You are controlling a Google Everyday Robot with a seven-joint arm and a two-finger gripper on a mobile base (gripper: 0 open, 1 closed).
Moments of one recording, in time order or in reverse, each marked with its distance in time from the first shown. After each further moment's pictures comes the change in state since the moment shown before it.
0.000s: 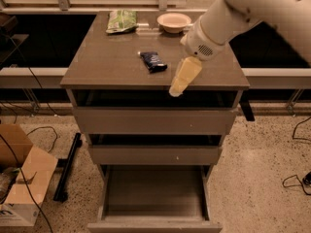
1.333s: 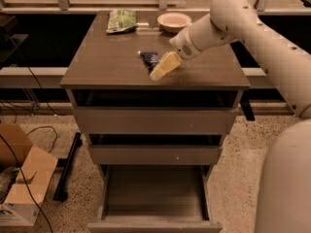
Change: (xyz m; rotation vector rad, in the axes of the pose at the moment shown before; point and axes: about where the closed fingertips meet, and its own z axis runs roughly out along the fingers) arm -0.020 -0.088 0.095 -0.002 -0.278 0.189
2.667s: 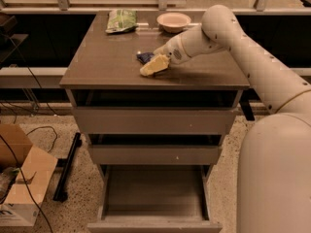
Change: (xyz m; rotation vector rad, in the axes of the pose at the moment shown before) arm -0.004 -0.004 0.053 -0.108 -0.105 0.107
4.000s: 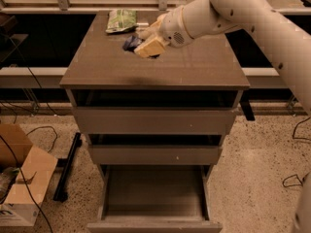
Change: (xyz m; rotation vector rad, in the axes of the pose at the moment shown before) arm -0.085 0.078 -0.070 0.039 -0.073 -0.299
